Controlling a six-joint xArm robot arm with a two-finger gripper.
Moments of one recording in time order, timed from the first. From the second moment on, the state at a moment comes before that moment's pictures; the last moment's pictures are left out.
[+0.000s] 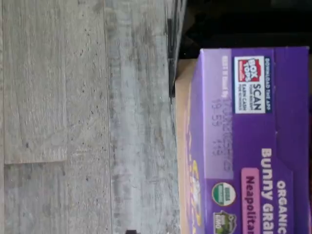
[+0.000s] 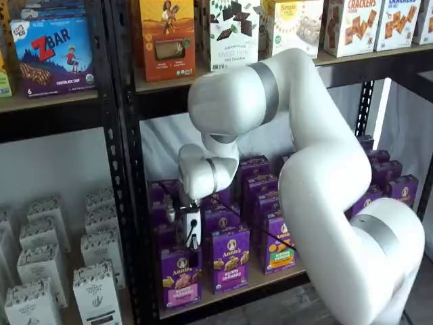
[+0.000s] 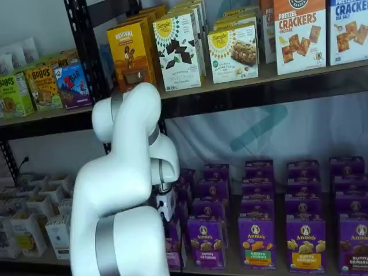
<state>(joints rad) 0.36 0.98 -1.48 0.12 0.50 -1.31</state>
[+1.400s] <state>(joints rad) 0.37 1.03 -1.52 0.11 0.48 -1.29</state>
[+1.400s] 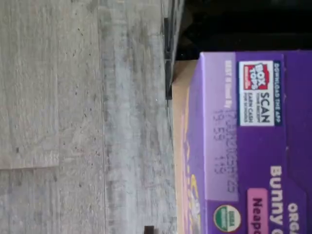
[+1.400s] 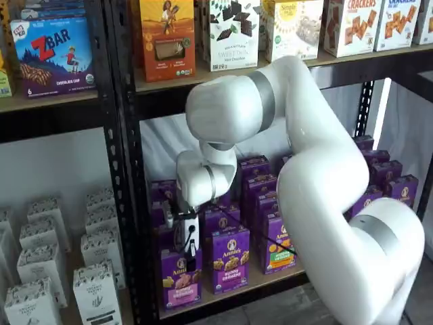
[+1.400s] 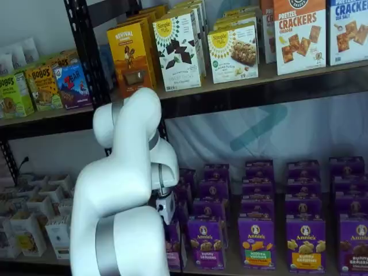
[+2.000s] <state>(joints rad) 0.37 1.04 -1.53 0.12 0.49 -1.30</state>
